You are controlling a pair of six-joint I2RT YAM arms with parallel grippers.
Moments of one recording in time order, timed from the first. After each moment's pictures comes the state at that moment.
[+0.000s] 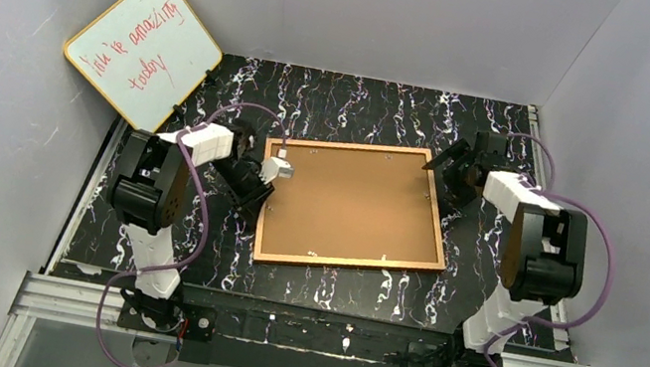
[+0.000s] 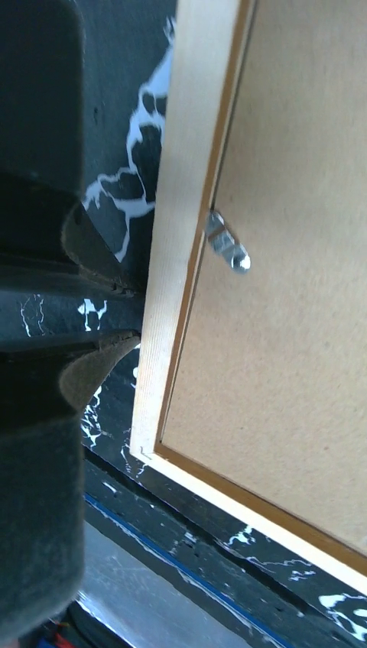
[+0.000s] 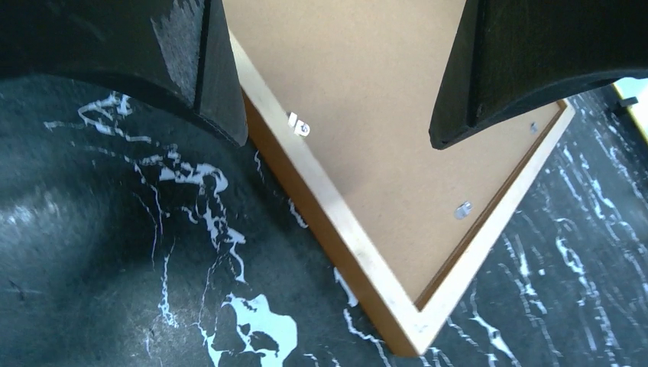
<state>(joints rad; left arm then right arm) -0.21 1.87 1.16 -0.96 0.60 0.71 0.06 1.73 1.08 -0.24 -0.15 0.78</state>
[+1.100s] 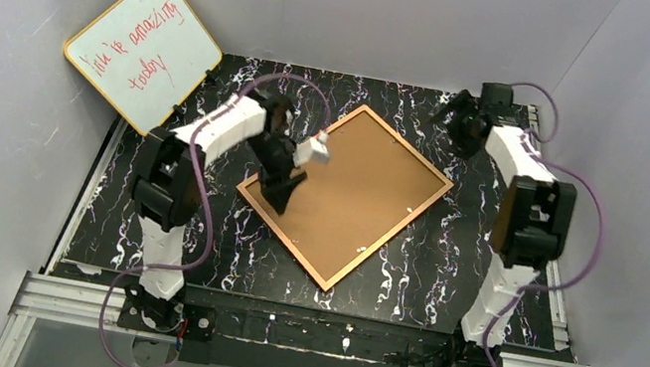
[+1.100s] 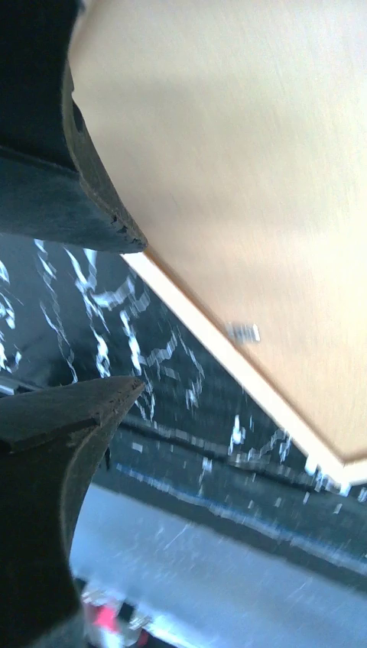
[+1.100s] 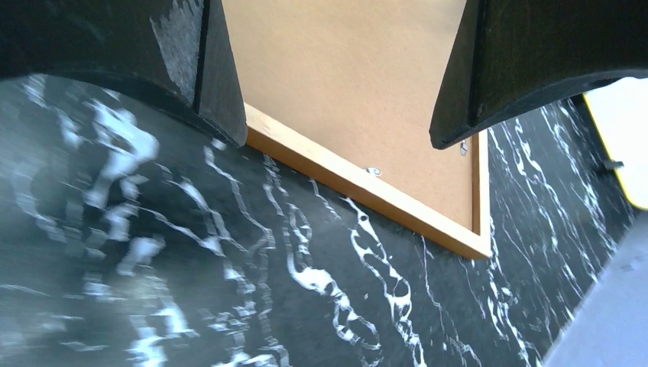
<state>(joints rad) -0.45 1.94 1.52 -1.32 0.66 0.86 0.10 2.11 1.72 -0.44 -0.21 0.72</state>
